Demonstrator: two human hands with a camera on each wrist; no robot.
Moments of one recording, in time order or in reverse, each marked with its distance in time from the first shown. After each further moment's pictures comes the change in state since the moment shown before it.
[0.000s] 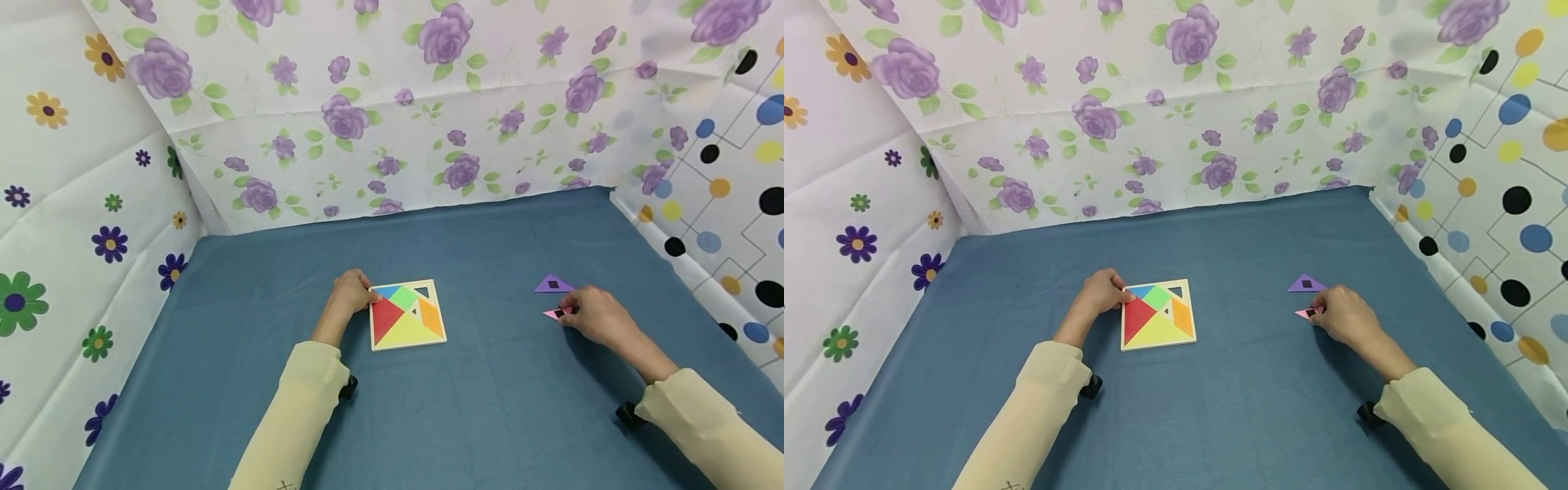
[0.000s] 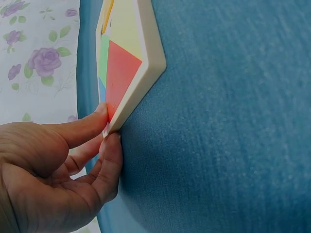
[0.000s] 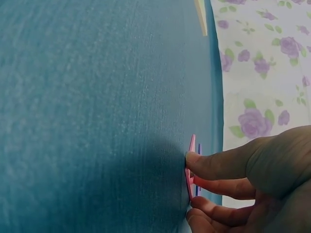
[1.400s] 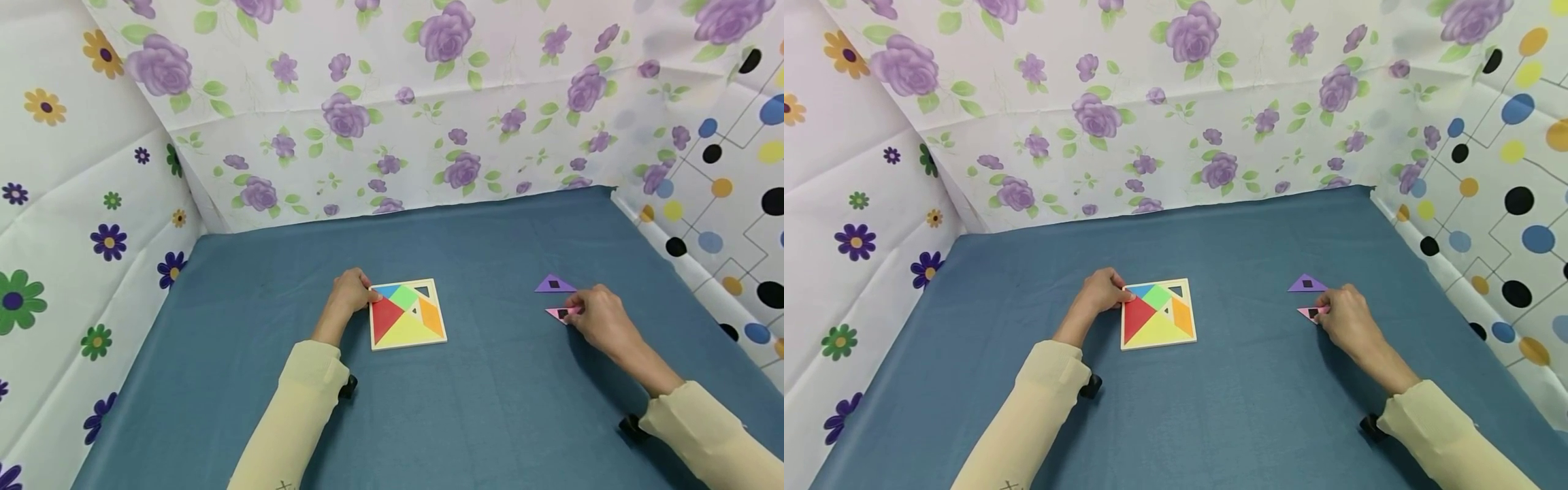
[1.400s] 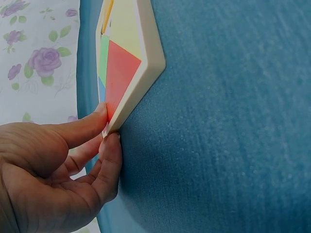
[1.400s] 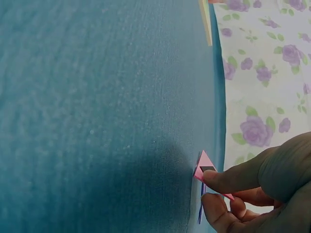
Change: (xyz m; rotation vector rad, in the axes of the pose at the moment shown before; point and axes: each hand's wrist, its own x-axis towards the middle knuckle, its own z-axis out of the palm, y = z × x) left_hand 0.001 -0.001 0.000 -0.013 -0.007 -0.012; right_hand -0.012 -0.004 0.009 0.073 0.198 -0.044
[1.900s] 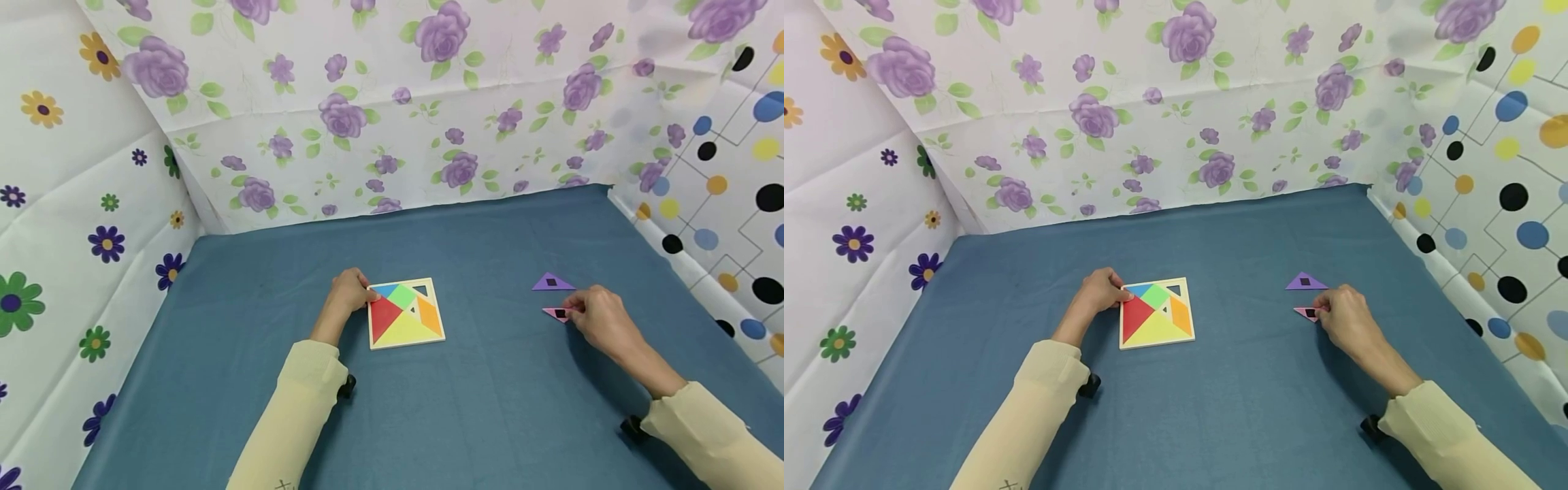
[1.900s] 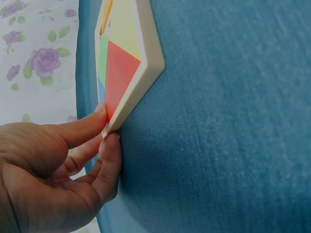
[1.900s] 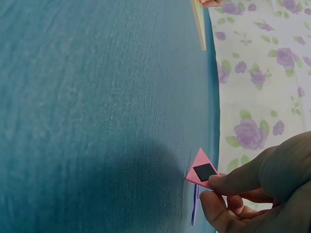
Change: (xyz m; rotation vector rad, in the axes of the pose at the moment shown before) left_hand 0.000 0.002 0.000 0.003 -0.004 -0.011; right_hand -0.008 -0.001 -0.004 0.002 0.030 -0.048
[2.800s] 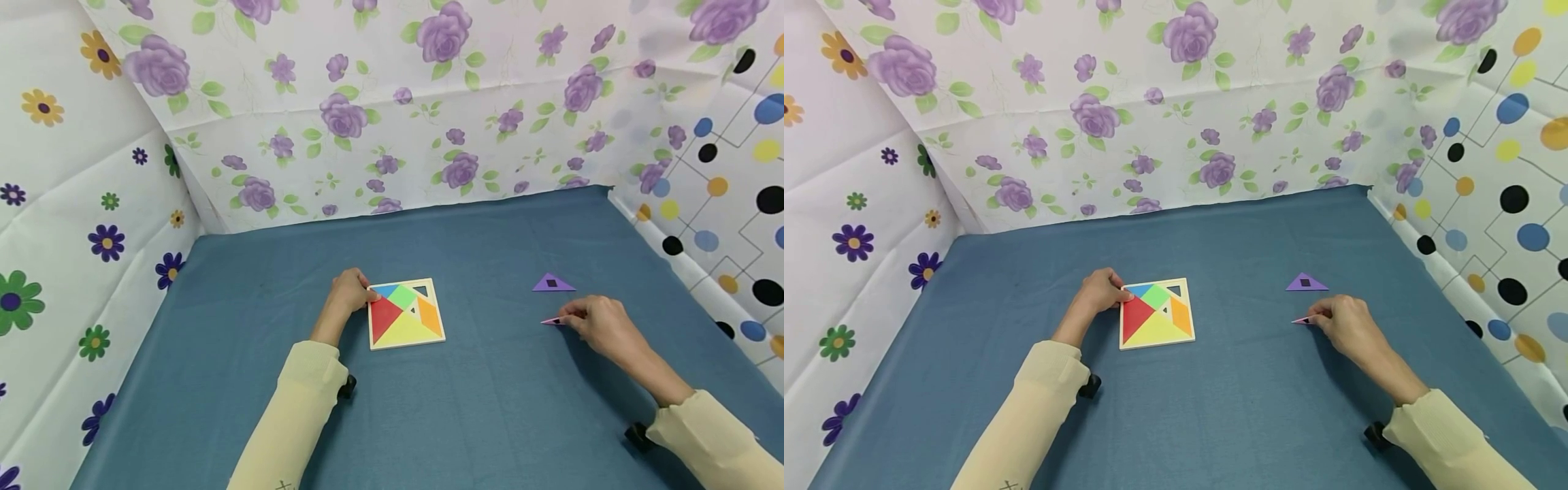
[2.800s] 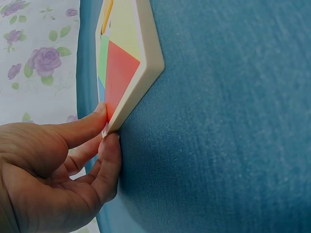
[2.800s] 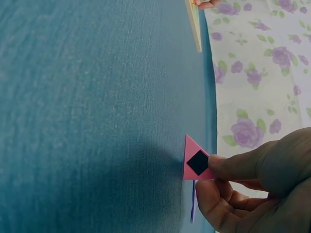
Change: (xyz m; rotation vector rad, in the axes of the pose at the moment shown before) left_hand -0.001 -0.001 0.001 -0.002 0.012 0.008; right_hand -0.008 -0.006 -0.002 0.027 -0.087 0.045
